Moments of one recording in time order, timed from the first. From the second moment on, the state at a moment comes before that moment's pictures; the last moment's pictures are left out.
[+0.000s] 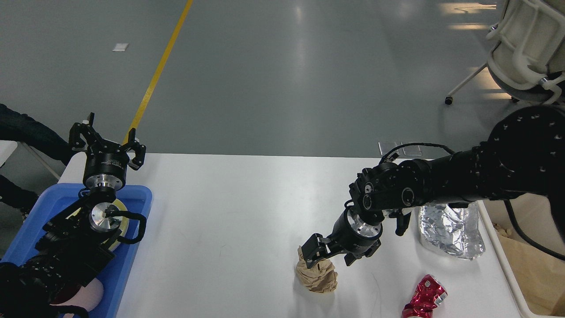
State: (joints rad) left arm -0.72 0.19 -0.77 -0.32 -0.26 -0.41 -0.56; right arm 1.53 0.01 -0.96 1.13 -0.19 0.50 0.02
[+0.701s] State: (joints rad) left arm -0.72 0.19 -0.77 -0.32 -0.26 -0.41 -0.56; right arm 1.32 0.08 -0.96 0.97 -0.19 0.34 0.01
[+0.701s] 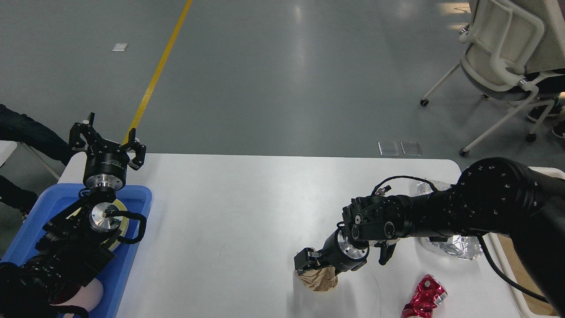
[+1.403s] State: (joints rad) left arm -0.72 0.19 -0.77 -0.32 -0.26 -0.41 -0.56; right arm 1.51 -0.13 -0.92 1.10 -0.18 0.41 -0.06
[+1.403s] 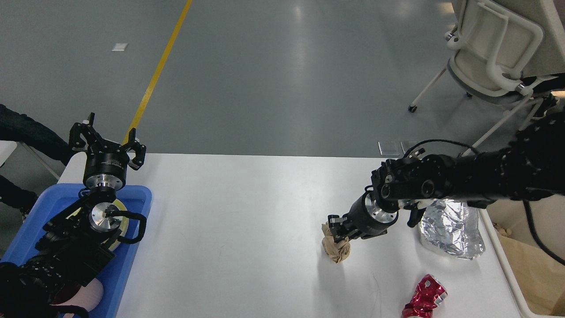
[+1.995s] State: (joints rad) left arm -0.72 0.19 -0.77 -0.32 -0.26 -0.41 -0.56; right arm 2.00 -0.59 -0.93 1.13 -0.19 0.65 -0.06
